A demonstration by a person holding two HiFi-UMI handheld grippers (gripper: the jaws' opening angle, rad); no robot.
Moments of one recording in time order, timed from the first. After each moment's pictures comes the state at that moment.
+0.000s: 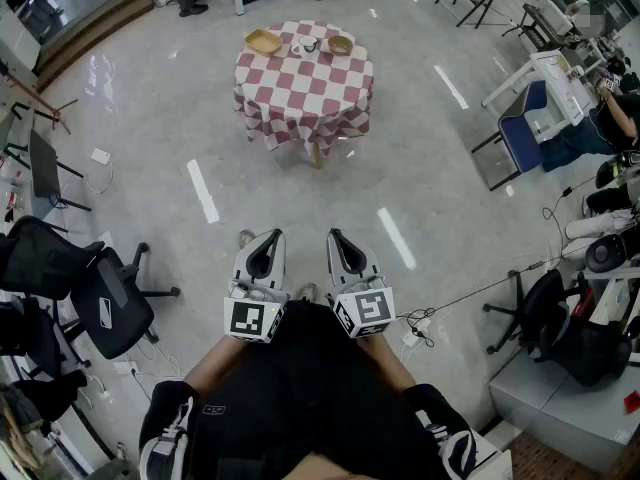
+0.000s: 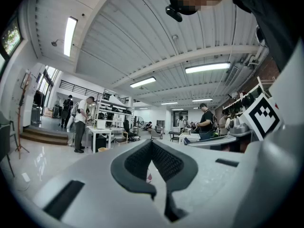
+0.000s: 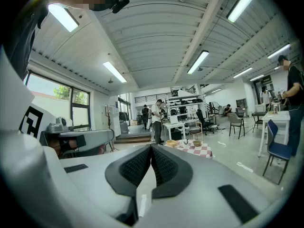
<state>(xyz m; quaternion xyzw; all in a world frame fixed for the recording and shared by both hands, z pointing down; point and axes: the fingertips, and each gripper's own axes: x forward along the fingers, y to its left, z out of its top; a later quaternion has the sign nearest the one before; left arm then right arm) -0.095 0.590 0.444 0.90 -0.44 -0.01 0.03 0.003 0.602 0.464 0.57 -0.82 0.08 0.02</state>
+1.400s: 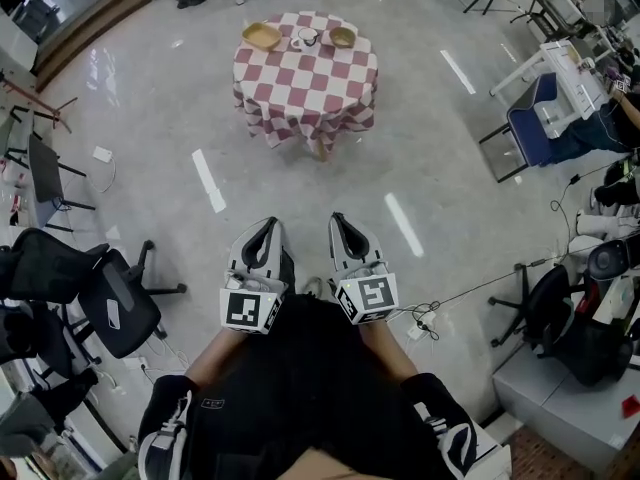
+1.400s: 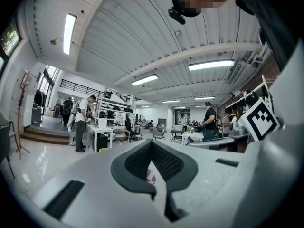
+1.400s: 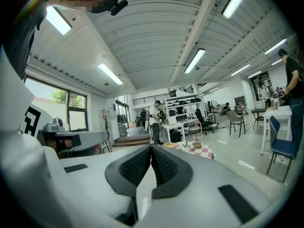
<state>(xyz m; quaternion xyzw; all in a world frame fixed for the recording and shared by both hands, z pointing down) -0.087 0.526 0.438 0.89 -0.45 0.01 0.04 0.023 0.533 0.458 0.57 -0.81 0.10 0.01</state>
